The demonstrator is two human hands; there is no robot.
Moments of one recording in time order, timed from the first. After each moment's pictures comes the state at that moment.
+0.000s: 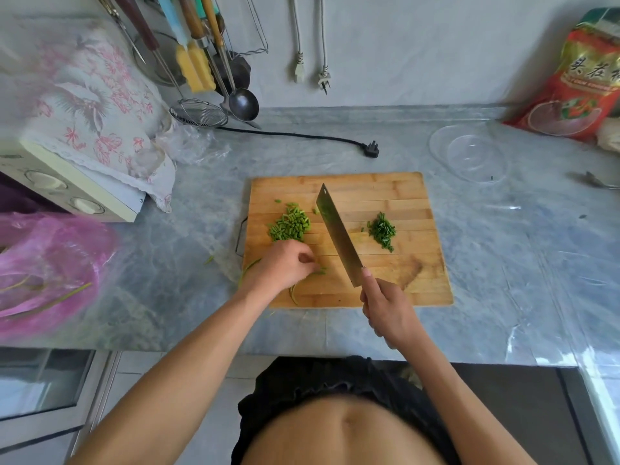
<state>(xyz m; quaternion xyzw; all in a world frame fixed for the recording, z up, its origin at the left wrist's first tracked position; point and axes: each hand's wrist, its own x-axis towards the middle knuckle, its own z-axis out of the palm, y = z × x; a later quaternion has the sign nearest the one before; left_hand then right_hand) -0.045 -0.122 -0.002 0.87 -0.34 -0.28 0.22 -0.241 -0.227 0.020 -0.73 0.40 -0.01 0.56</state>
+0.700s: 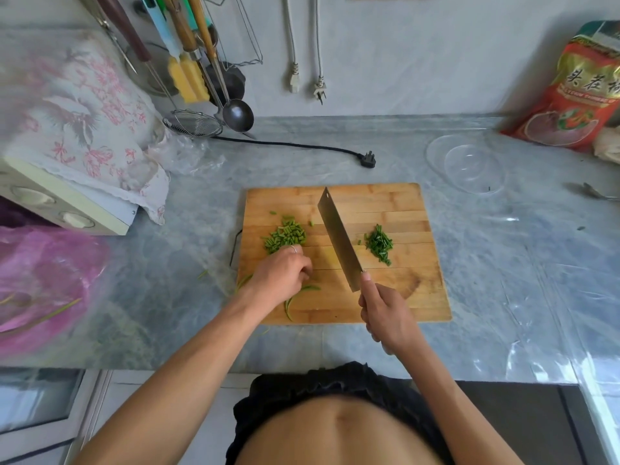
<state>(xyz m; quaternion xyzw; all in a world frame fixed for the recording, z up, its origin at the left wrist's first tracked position) -0.034 -0.128 -0.010 0.85 -0.48 -0.17 0.13 -0.226 -0.242 0.021 -0.72 0.41 -0.01 0.56</state>
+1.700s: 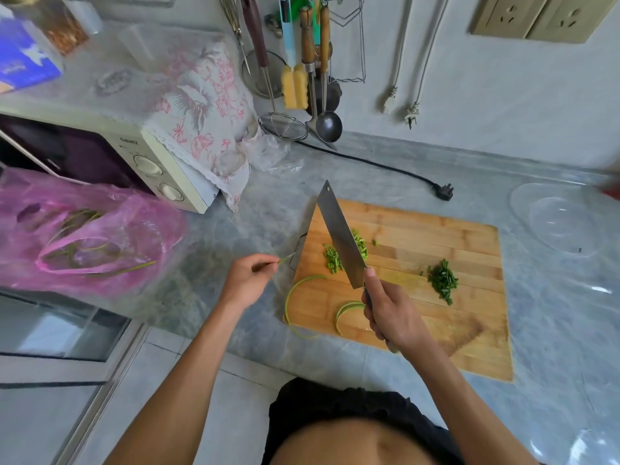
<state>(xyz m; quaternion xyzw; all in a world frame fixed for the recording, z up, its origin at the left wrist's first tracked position) 0.011 0.000 -0.009 0.85 -0.03 -0.16 0.50 -0.151 -0.208 0.053 -0.76 0.26 0.04 0.59</state>
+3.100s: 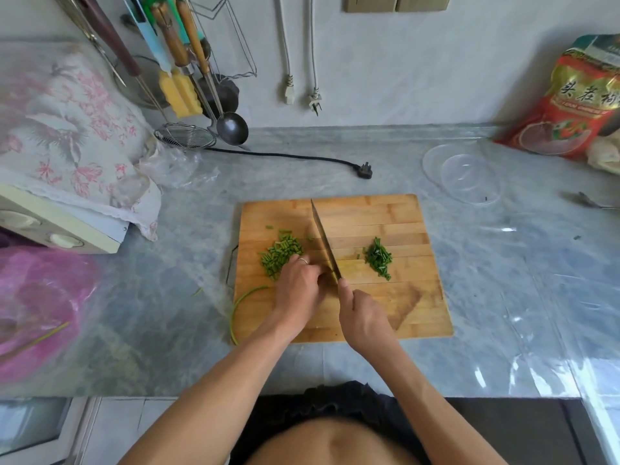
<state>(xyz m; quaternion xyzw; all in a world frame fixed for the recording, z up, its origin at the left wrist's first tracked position) -0.061 -0.162 -0.022 0.89 -0.38 -0.09 0.24 -0.183 -0.236 -0.005 -0.89 0.29 -0.06 0.33</state>
